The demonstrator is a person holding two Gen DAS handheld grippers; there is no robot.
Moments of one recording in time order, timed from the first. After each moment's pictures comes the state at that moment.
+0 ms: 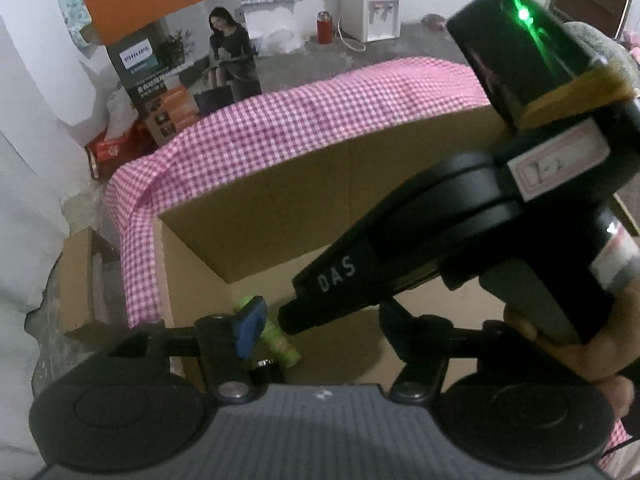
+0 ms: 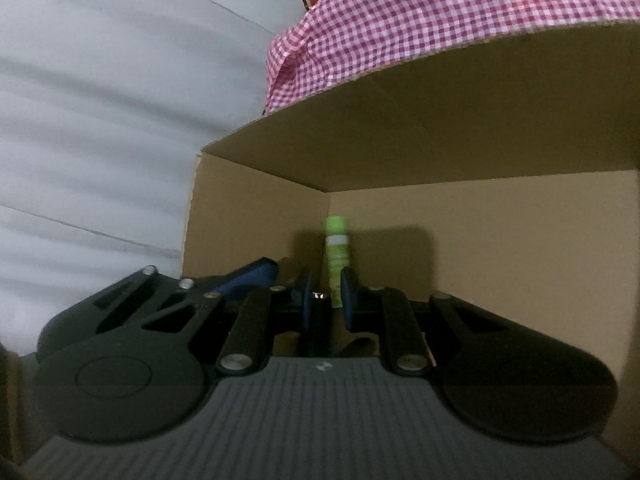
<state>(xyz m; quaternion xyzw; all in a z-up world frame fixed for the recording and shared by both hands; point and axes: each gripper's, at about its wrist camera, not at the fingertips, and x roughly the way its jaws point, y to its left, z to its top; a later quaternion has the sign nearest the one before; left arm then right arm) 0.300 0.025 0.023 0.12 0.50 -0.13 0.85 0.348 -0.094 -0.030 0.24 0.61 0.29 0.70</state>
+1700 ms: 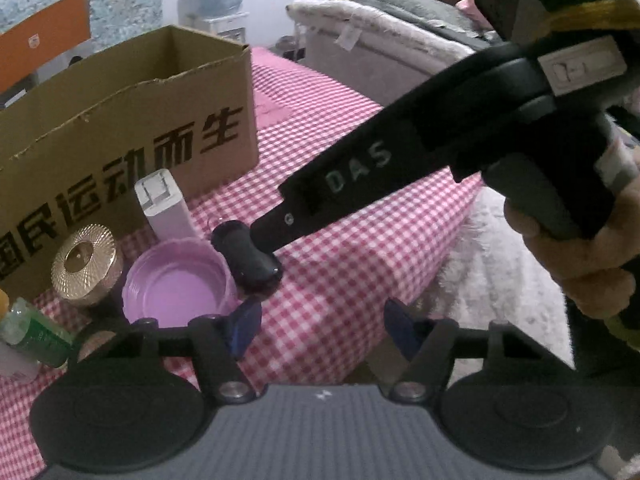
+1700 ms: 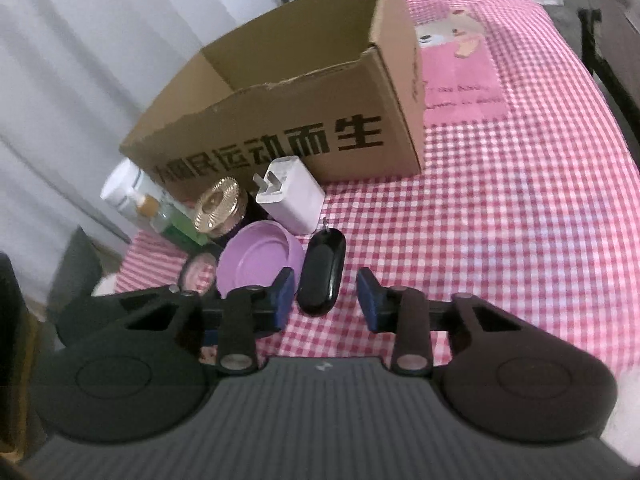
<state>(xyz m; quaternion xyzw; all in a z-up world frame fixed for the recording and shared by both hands) 0.037 -0.132 -0.057 0.13 0.43 -0.29 0.84 0.046 -0.283 -0.025 0.12 0.48 0.23 0.84</state>
